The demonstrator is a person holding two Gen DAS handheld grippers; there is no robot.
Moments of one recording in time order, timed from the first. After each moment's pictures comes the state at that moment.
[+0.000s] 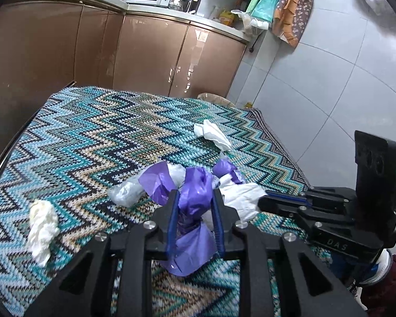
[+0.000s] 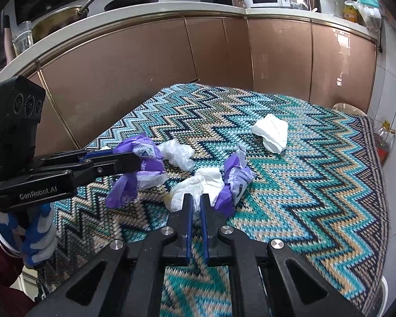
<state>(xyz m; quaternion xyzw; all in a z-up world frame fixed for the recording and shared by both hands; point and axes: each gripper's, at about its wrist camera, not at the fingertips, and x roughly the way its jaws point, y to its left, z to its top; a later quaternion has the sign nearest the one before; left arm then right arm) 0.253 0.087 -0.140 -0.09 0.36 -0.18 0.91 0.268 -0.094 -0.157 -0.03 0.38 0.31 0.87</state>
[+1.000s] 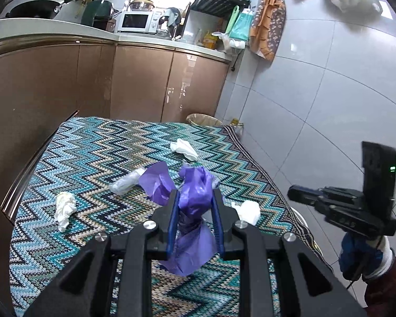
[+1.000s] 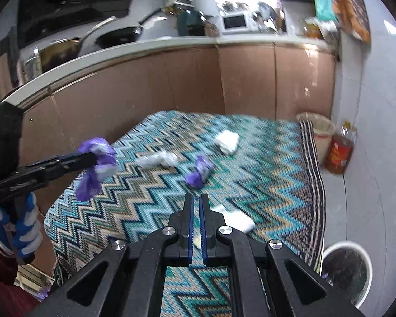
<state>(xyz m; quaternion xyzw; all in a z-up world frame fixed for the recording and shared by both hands) 0.154 0.062 -0.078 -0.07 0.30 -0.19 0.93 0.176 -0.174 -0.104 0.00 0.34 0.24 0.91</state>
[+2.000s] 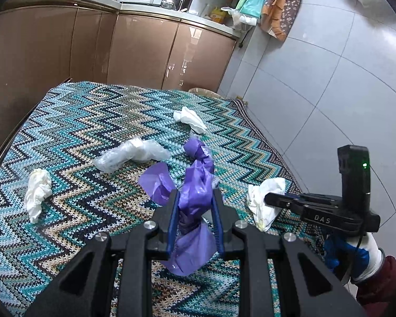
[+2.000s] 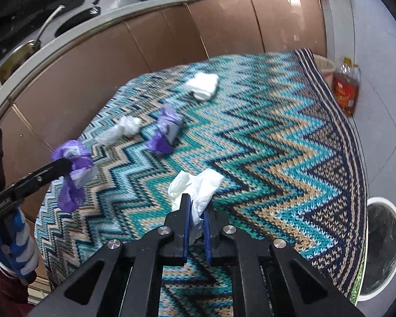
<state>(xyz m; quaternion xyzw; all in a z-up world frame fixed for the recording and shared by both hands) 0.202 0.061 -0.132 -0.08 0.37 -0.19 0.91 0.238 -0.176 -0.181 0.07 0.44 0.23 0.87</state>
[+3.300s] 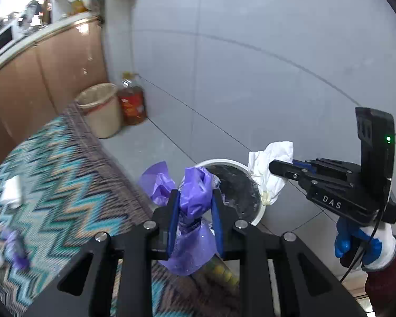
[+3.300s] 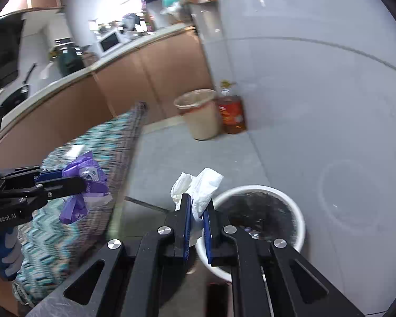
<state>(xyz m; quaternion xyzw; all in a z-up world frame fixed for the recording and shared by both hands) 0.210 -0.285 -0.130 0.15 0.39 -0.39 0.82 0.137 -0.444 -0.164 0.14 0.34 0.00 0.93</state>
